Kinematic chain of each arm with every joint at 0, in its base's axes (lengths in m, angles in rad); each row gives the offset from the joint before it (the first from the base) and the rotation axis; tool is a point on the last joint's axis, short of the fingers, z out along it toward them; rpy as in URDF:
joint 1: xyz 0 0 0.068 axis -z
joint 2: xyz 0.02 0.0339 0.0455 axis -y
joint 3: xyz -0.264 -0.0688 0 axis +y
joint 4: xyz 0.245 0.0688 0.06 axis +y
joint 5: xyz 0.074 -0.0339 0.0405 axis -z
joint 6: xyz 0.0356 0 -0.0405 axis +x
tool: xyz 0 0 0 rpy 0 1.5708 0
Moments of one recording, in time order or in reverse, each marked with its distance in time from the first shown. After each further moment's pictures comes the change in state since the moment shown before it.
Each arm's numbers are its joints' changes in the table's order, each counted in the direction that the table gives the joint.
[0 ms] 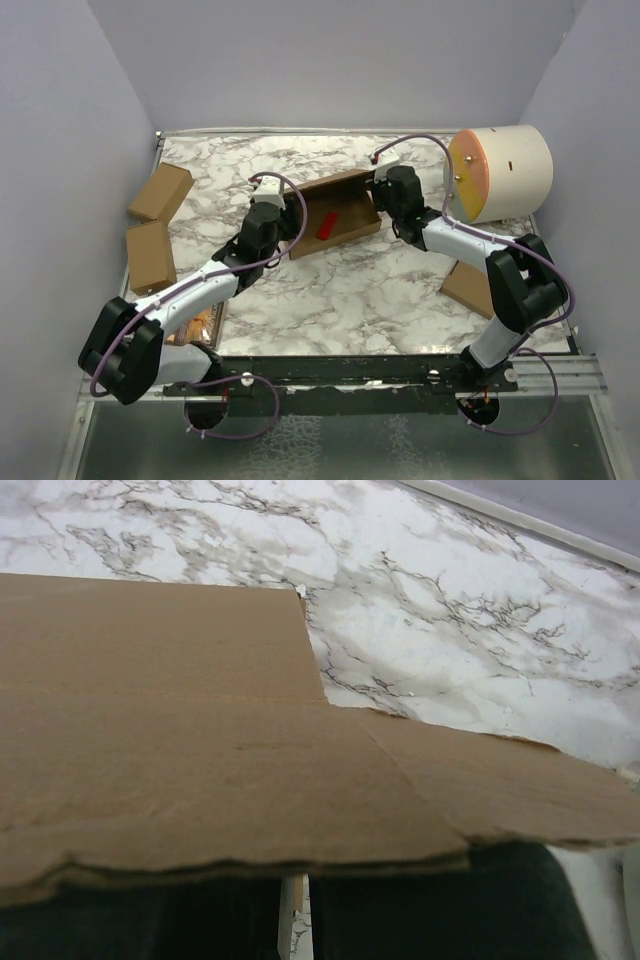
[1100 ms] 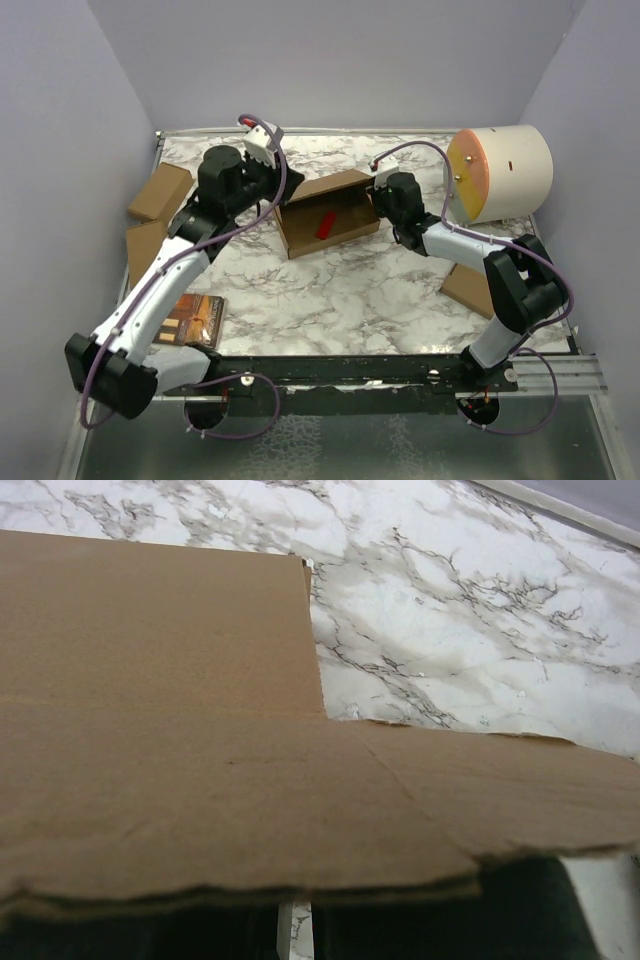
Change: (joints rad) left arm -0.116 0.142 -0.466 0.414 0.599 0.198; right arm -0.003 0.003 0.059 -0.043 -0.009 -0.007
